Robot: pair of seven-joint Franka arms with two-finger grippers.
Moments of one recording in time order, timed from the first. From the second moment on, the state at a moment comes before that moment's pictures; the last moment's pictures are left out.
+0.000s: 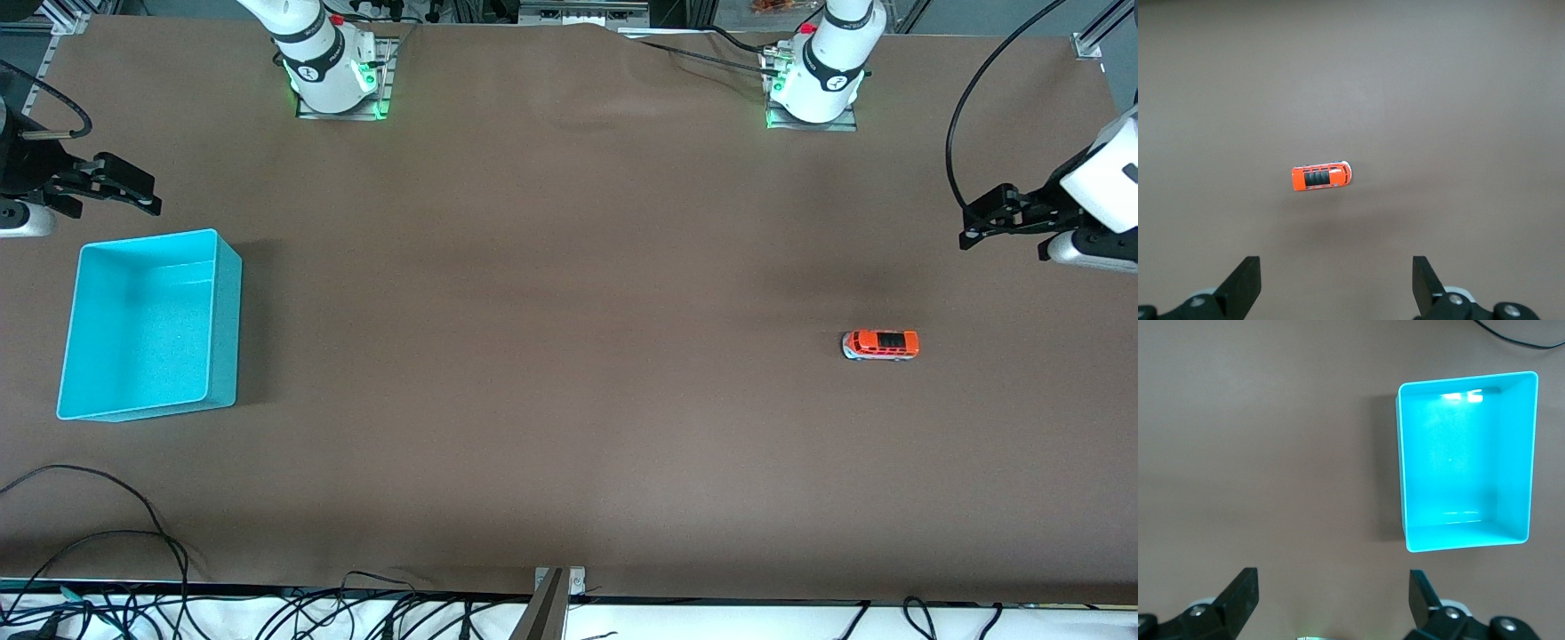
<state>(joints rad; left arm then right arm) 0.04 0.05 -0.04 -1.60 -0.01 1.63 0.15 0.02 0.03 -0.01 -1.55 0.00 1.51 -0.05</state>
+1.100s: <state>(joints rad) 0.19 0.40 -0.03 -1.60 0.04 1.90 1.15 0.02 0.03 -0.01 -1.55 0.00 1.51 -0.05</state>
